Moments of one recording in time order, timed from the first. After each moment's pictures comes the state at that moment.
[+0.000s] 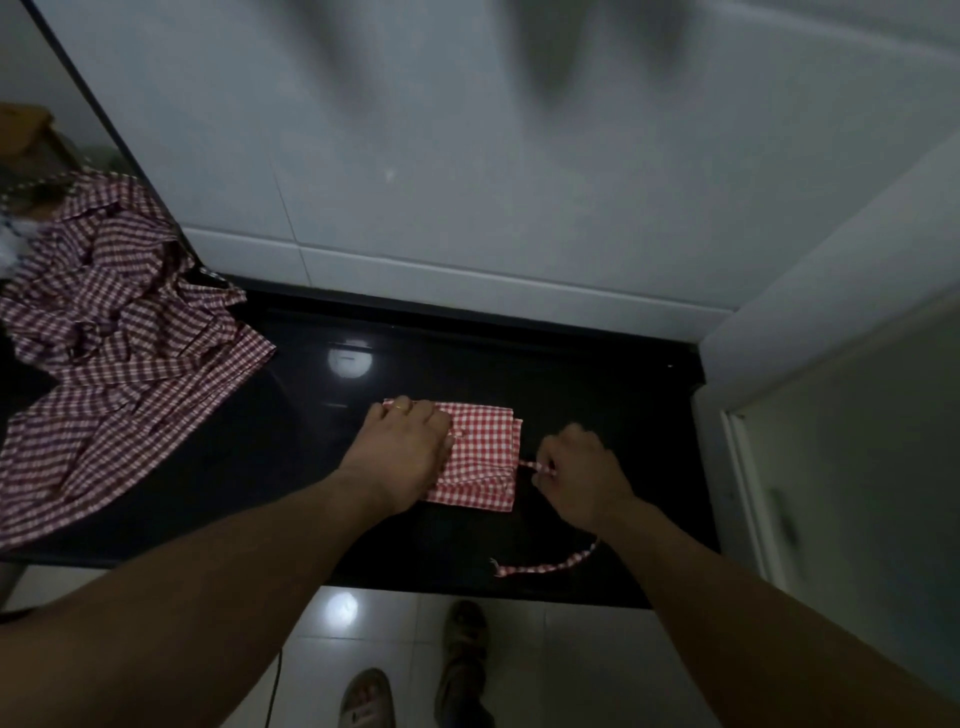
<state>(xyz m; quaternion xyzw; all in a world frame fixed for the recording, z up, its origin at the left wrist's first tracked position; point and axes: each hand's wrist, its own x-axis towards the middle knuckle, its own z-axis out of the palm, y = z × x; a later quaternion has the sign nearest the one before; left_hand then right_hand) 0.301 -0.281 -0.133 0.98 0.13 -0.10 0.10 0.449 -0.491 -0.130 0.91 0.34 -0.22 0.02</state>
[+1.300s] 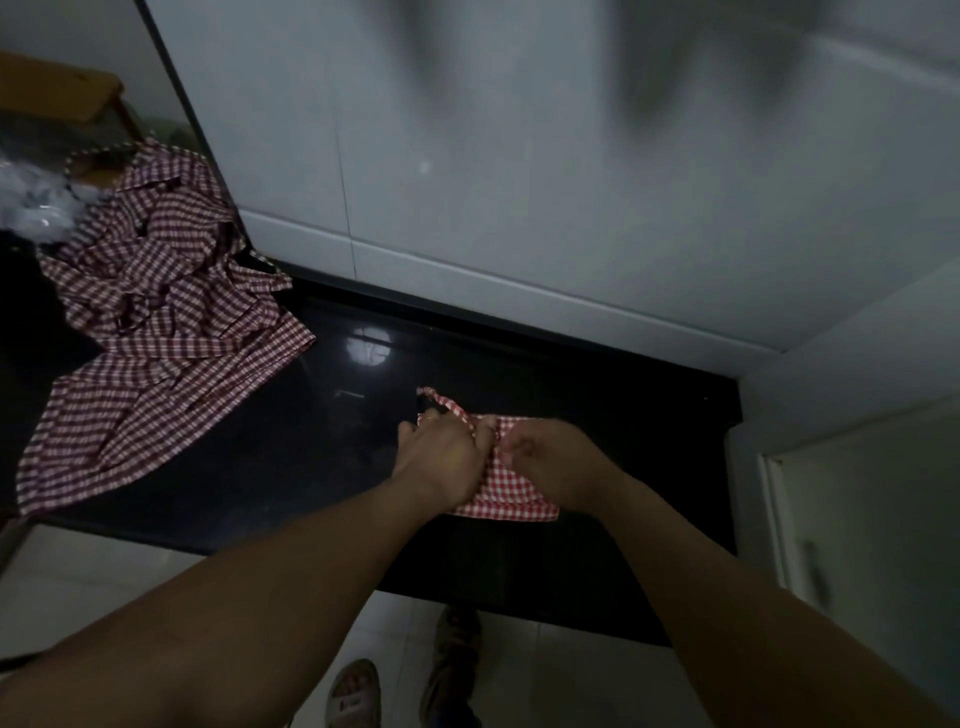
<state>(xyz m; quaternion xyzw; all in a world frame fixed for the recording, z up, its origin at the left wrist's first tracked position) 0.318 -0.295 -0.127 0.90 0.31 -0.11 0.29 0.436 -0.417 -0.084 0.84 0.41 -0.33 -0.12</state>
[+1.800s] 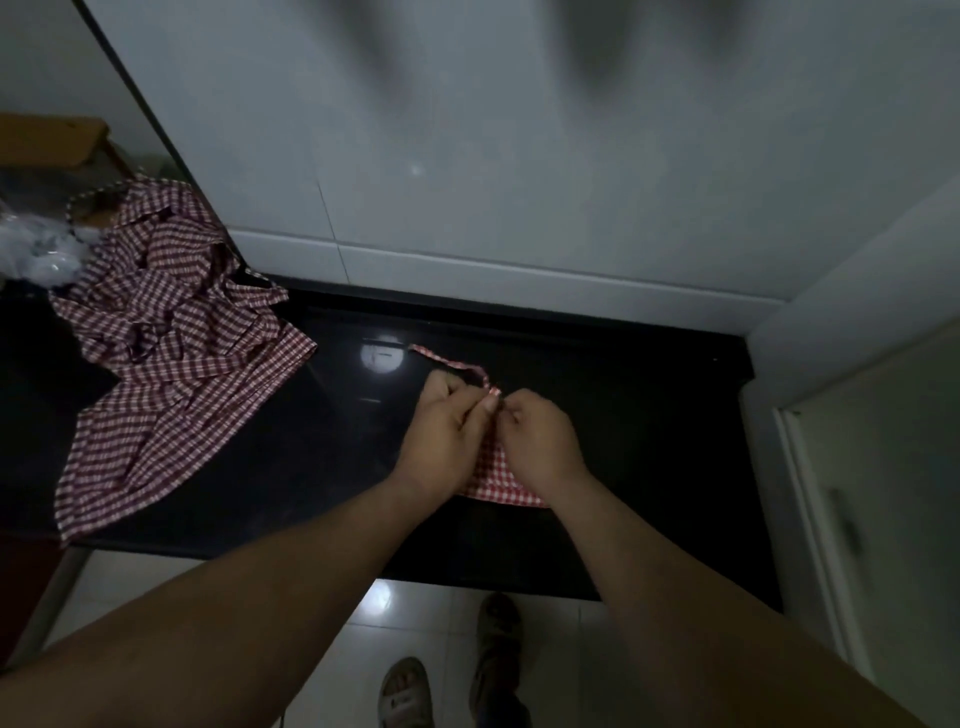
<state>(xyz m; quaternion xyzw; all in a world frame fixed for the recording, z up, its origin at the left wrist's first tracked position) 0.304 -0.292 -0.136 0.84 0.24 0.17 0.46 0.397 -0.400 -0.109 0.88 0.25 -0.24 -0.32</state>
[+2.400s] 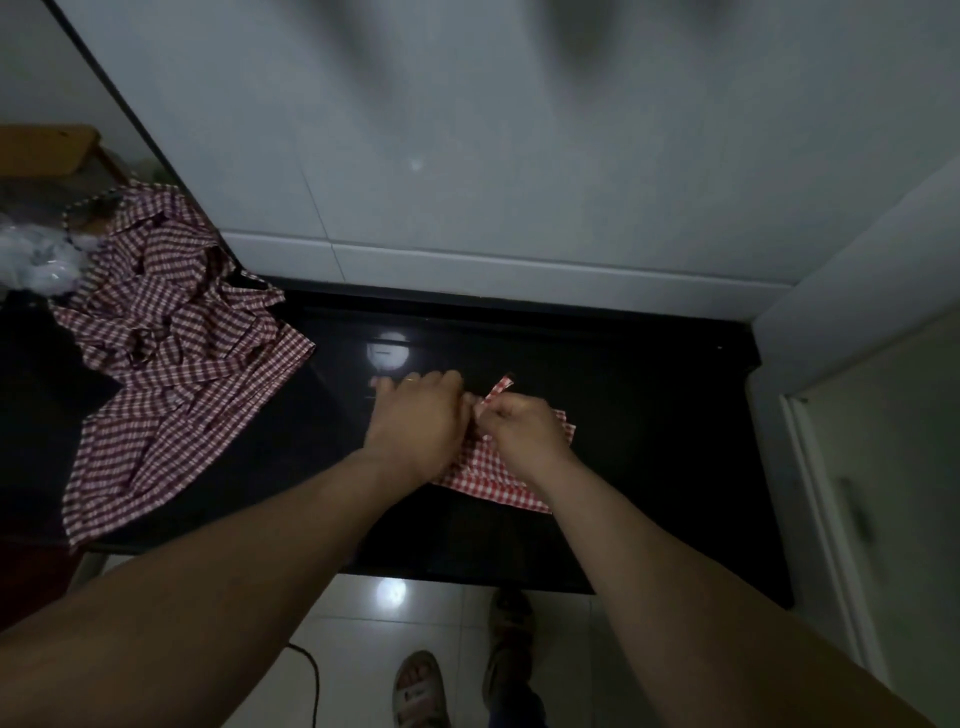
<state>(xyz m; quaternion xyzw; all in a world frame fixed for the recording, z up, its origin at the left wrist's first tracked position) 0.305 -0.266 -0.108 0.96 0.24 -0.01 0.14 0.393 -0.389 -0.117 0.81 0.15 -0.35 -0.45</state>
